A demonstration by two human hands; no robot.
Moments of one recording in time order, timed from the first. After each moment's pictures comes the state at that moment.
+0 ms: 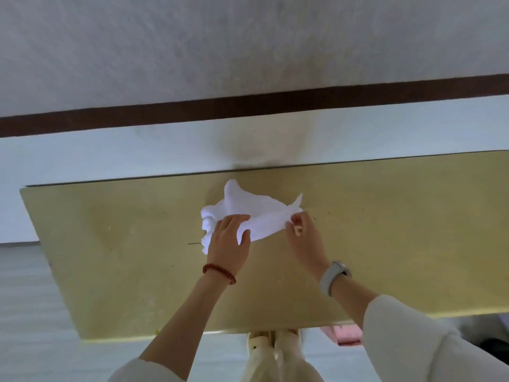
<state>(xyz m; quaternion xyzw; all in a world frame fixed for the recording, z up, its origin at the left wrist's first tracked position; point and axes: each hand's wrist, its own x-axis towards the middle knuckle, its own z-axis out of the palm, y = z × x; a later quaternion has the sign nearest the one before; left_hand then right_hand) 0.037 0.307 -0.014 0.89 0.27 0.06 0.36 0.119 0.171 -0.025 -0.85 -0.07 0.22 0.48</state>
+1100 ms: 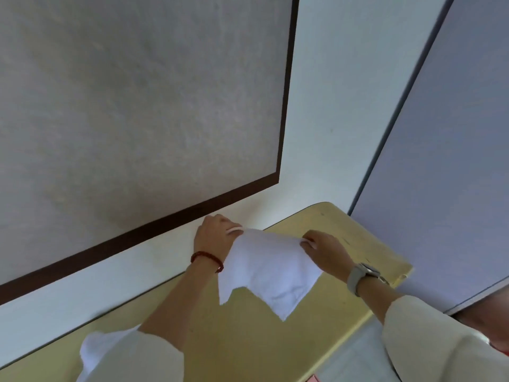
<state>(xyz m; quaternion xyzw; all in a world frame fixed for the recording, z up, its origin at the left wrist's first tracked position) 0.287 0.124 0.121 0.97 -0.07 0.06 0.23 0.263 -0.129 0.113 -0.97 -0.05 0.01 0.22</state>
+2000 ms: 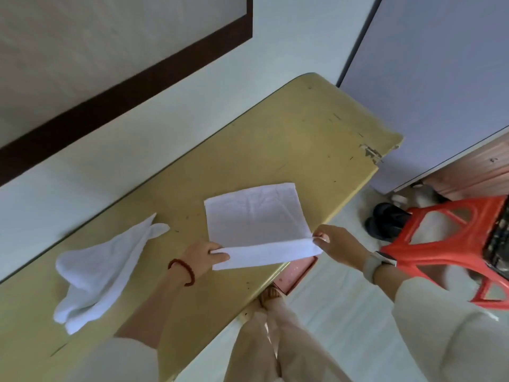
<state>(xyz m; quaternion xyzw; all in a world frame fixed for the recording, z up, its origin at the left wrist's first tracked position) 0.154 0.154 -0.055 0.86 -0.03 -0.38 0.34 0.113 -0.158 -0.033 -0.93 0.09 0.26 0.26</state>
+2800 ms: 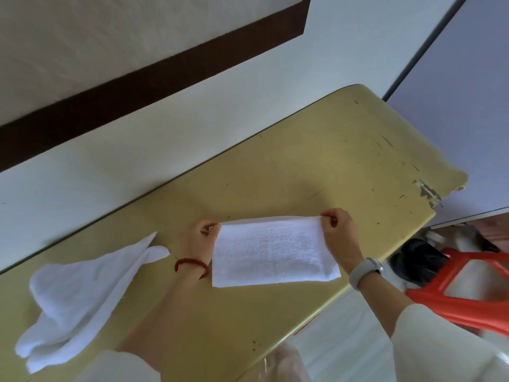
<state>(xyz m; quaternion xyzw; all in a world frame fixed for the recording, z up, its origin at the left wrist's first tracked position) 0.235 0.135 -0.094 0.88 0.21 -0.09 0.41 0.235 -0.123 -0.092 -0.88 0.22 0.03 0.43</state>
